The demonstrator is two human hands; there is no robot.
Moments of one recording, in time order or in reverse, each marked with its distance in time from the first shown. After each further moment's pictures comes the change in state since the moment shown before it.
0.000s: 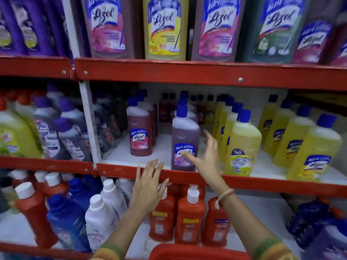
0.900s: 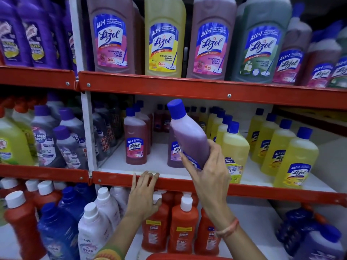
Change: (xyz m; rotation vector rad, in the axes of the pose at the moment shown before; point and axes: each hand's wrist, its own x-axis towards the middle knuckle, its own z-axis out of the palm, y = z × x) left_hand 0.001 -0.012 0.010 0.112 -0.080 0.087; right_hand -0.063 -0.080 -0.032 -0.396 0.502 -0.467
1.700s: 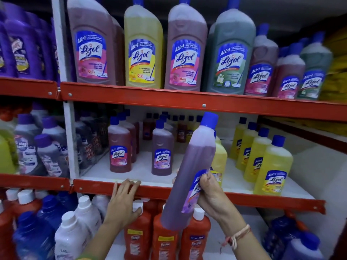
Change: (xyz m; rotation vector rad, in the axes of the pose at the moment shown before) left_hand 0.003 0.001 0.003 0.004 0.018 -0.008; right_hand 0.004 0.074 -0.033 1.611 -0.703 0.797
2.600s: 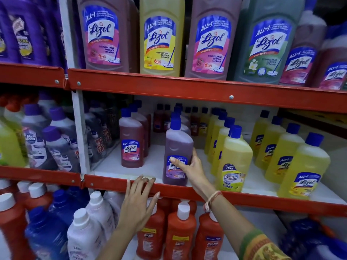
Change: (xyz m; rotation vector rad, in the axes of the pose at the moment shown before) left_hand -0.003 0.004 0.008 -0.177 0.147 -0.064; right_hand 0.118 0.075 -0.022 -0.543 0.312 0.023
